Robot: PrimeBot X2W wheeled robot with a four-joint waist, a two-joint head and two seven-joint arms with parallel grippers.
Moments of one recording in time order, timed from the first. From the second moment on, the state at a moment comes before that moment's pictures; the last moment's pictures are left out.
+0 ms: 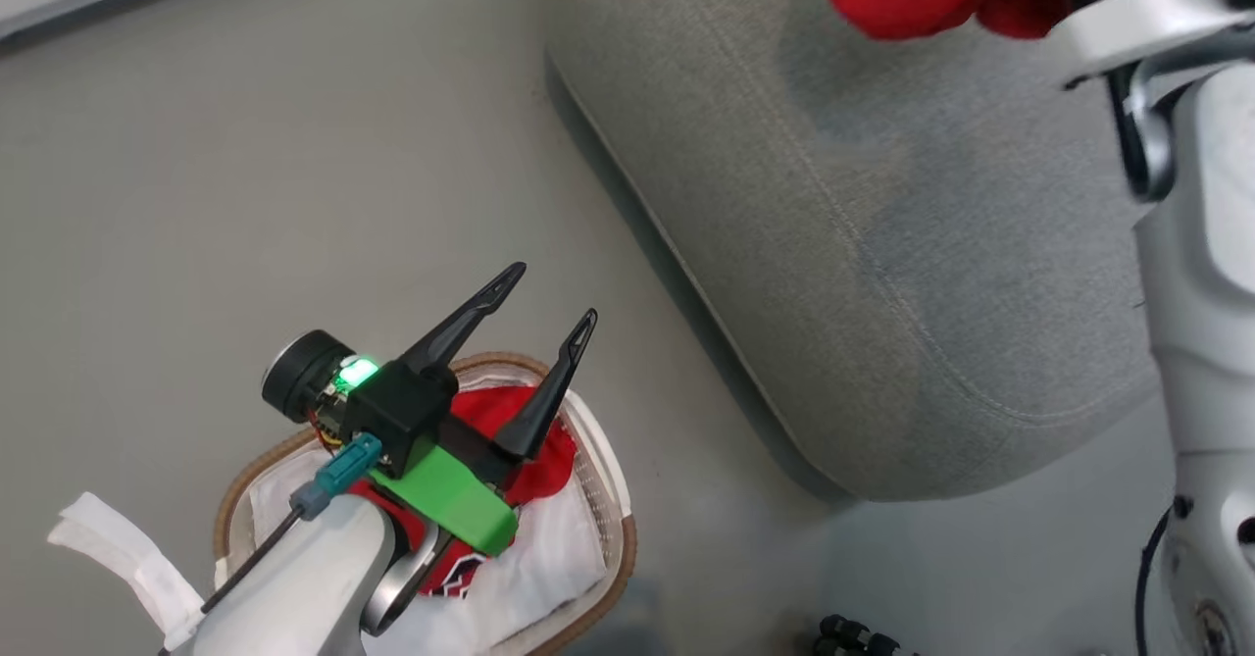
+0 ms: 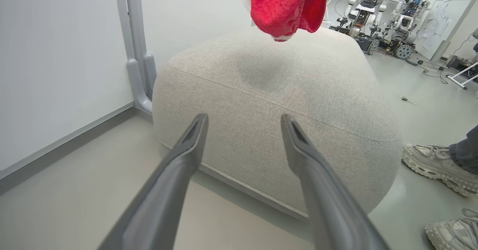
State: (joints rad) left arm -0.44 0.37 -0.71 0.16 -0.43 -0.13 -0.26; right arm -0.94 -0.15 -0.03 0.45 -0.12 0.13 -0.26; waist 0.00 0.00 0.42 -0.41
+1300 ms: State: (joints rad) left arm -0.35 0.31 -0.42 0.30 -0.41 -0.13 -0.26; right arm -0.53 -0.07 -0.32 0.41 -0.25 0.13 -0.26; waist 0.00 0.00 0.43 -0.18
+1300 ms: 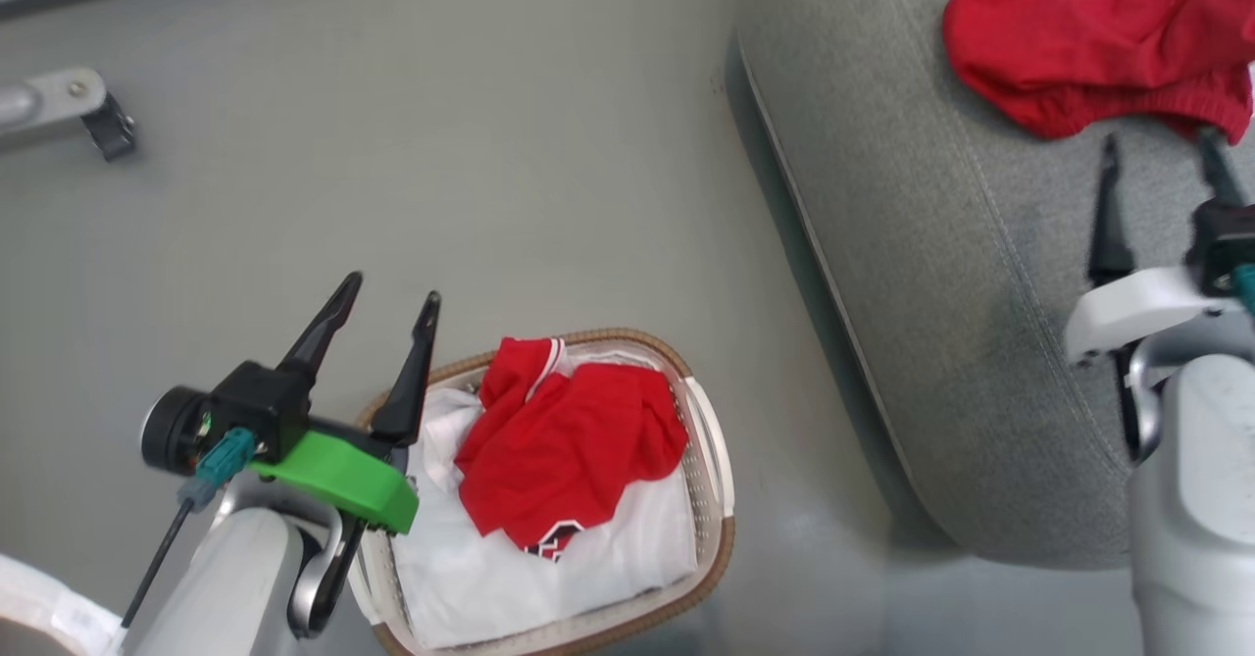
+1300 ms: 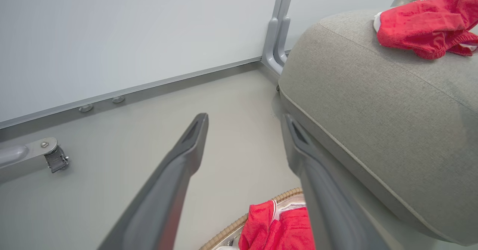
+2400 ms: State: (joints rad) left arm 0.02 0.09 0.09 0.35 -0.18 -0.13 -0.26; right arm -0.17 -0.05 0.06 0.39 0.11 0.13 -0.26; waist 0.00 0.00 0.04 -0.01
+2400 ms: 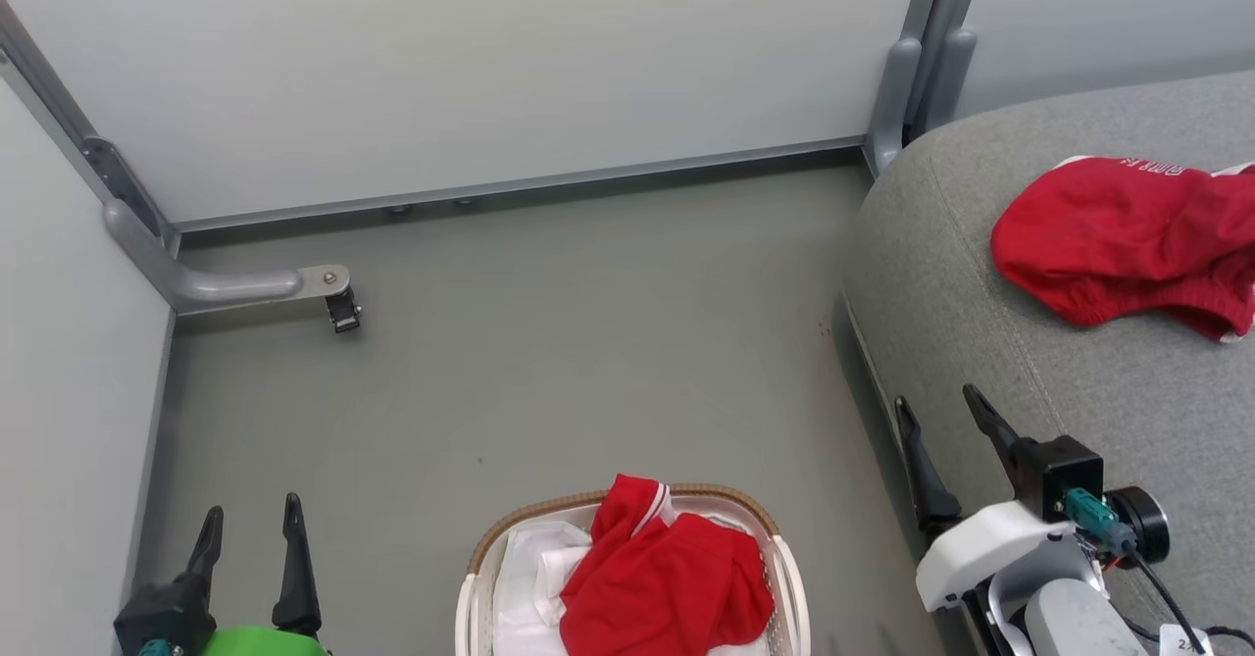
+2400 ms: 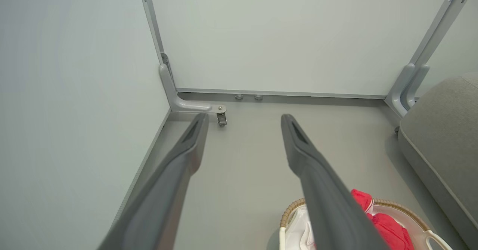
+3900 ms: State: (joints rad) left arm -0.52 0.28 -0.59 0.53 -0.42 -0.13 -0.26; right arm -0.51 -0.05 0.12 0.11 0.11 0.13 -0.26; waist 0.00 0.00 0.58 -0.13
